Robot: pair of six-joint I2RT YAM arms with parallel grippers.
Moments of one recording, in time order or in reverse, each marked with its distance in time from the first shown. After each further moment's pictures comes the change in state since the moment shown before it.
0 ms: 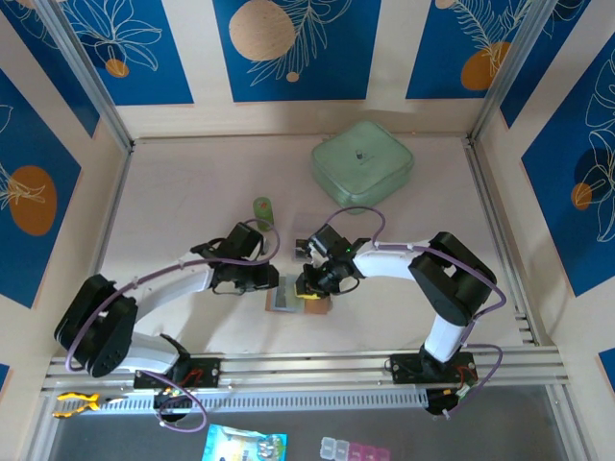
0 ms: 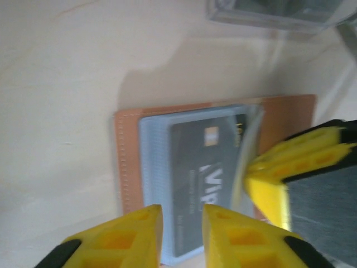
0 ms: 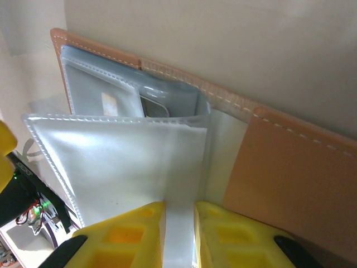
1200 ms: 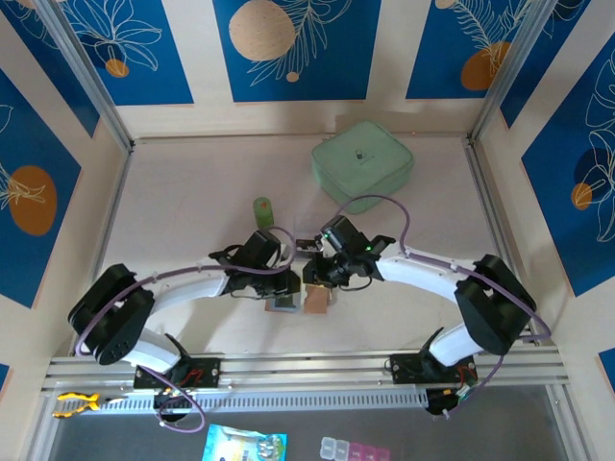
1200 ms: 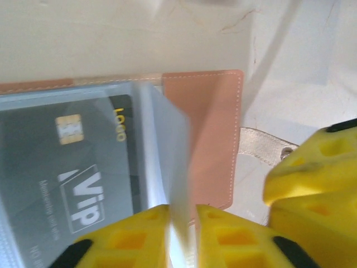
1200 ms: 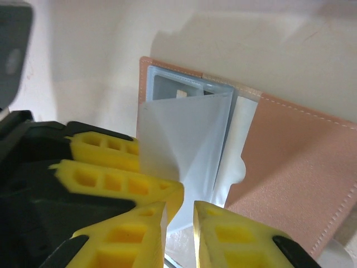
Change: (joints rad) left arm -0.128 0.102 -0.006 0.222 0.108 -0.170; right arm -0.022 -0.267 -0.025 -0.093 0.100 0.017
